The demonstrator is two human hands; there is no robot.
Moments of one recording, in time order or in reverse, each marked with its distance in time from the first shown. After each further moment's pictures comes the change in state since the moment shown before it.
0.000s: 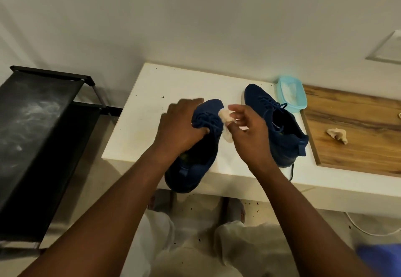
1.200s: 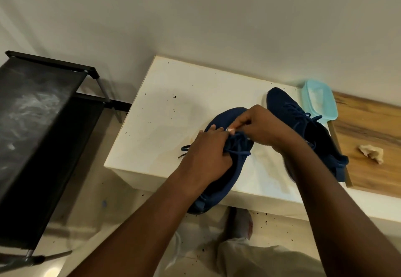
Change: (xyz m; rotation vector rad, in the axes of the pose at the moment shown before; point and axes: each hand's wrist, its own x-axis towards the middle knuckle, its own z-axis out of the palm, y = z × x) left_hand 0.007 -0.007 0.033 -0.005 -0.247 0.044; right_hand 0.093 0.007 0.028 -0.466 -0.620 0.192
